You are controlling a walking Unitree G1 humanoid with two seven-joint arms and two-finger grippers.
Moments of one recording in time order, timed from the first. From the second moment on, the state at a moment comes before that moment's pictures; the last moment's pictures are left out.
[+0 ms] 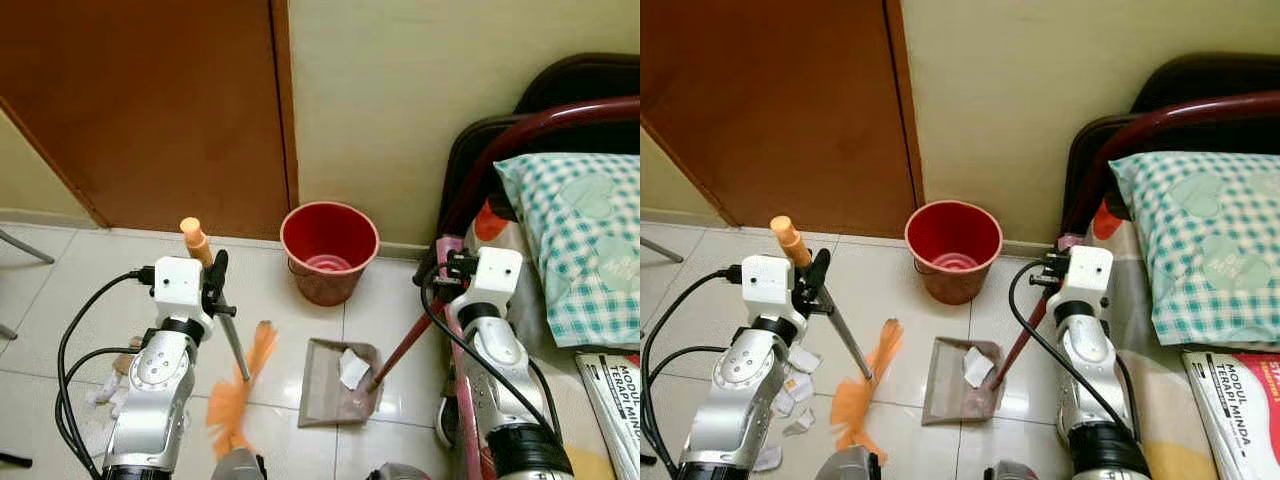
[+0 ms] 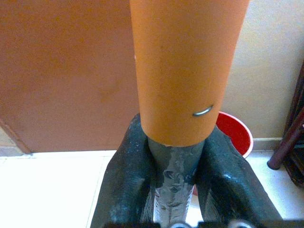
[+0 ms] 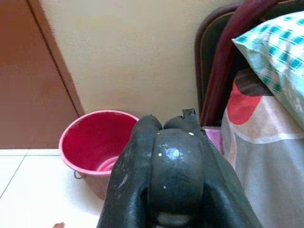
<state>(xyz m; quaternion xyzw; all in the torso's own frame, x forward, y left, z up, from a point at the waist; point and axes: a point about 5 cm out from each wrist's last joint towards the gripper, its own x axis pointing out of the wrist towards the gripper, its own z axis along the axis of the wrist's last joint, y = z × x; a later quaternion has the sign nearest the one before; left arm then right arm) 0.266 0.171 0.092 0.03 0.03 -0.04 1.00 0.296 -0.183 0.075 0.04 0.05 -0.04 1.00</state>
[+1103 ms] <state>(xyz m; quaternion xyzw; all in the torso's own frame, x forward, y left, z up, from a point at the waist) 0.265 0.189 0.079 0.03 0.07 0.04 1.00 0.335 -0.140 0.183 0.11 -0.05 0.13 0.98</state>
